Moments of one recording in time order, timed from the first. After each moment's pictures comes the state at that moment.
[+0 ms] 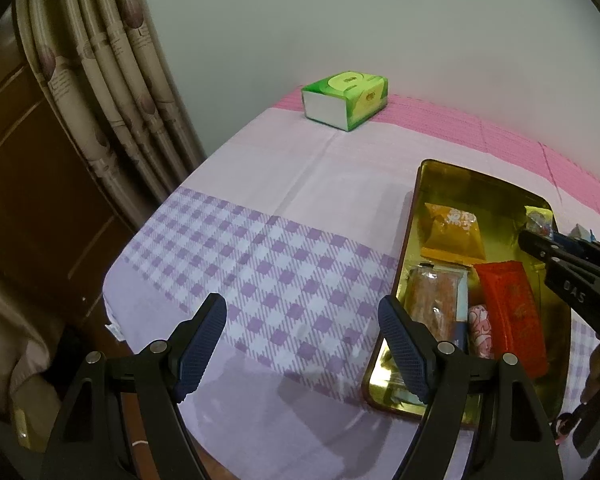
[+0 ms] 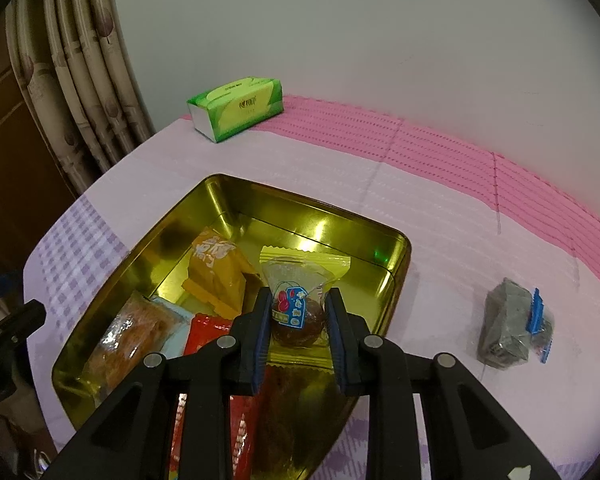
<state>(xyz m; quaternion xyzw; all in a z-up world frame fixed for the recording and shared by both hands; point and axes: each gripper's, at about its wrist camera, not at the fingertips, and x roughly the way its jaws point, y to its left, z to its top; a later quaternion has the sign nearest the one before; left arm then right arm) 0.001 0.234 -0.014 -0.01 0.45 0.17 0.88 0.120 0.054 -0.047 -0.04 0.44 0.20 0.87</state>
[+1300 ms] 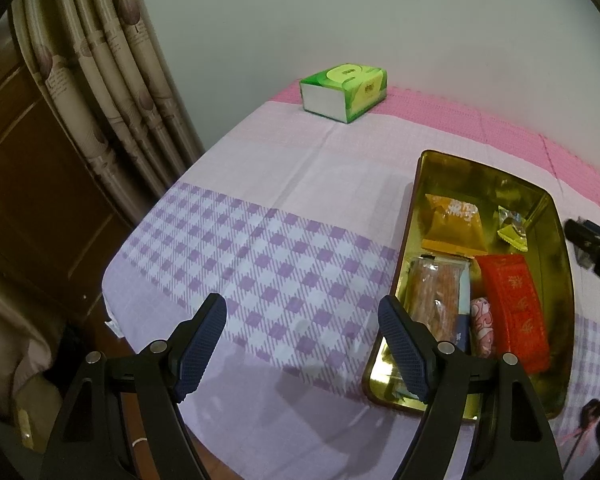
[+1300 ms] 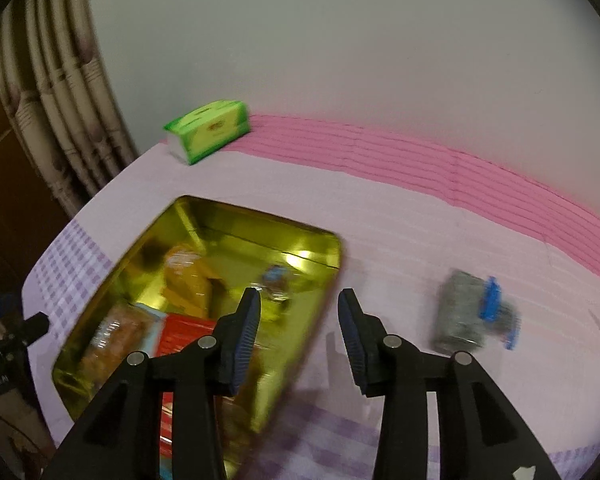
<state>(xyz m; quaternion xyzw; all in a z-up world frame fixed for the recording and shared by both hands) 0.002 0.233 -0.019 -0.01 0.46 0.17 0.87 0.113 0.007 -0.033 -0.01 0.42 0.16 0.89</state>
